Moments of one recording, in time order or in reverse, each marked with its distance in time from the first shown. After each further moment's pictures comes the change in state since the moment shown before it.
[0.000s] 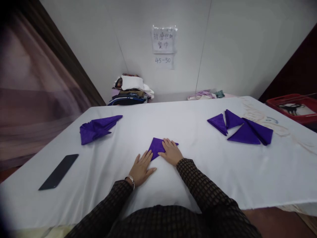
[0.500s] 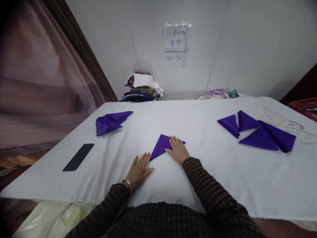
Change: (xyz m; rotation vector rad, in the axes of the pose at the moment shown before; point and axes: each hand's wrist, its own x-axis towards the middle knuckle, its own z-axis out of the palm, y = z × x) left_hand -0.048 -0.004 -0.006 -0.021 -0.001 -0.148; right_hand -0.001 0.004 0.005 -0.005 -0.005 -0.009
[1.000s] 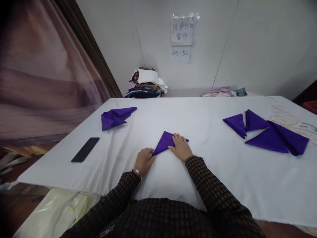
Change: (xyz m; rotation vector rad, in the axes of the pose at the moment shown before) left_hand 0.029 0.020 -0.014 -0.205 0.209 -0.266; right_hand -0.001 0.001 0.001 -0.005 0.000 0.002
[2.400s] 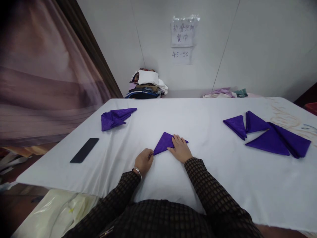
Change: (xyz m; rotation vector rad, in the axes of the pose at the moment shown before) left_hand 0.005 -0.001 0.005 -0.016 -0.022 -0.065; right_hand 0.000 0.001 0.001 0.021 -0.008 -0.005
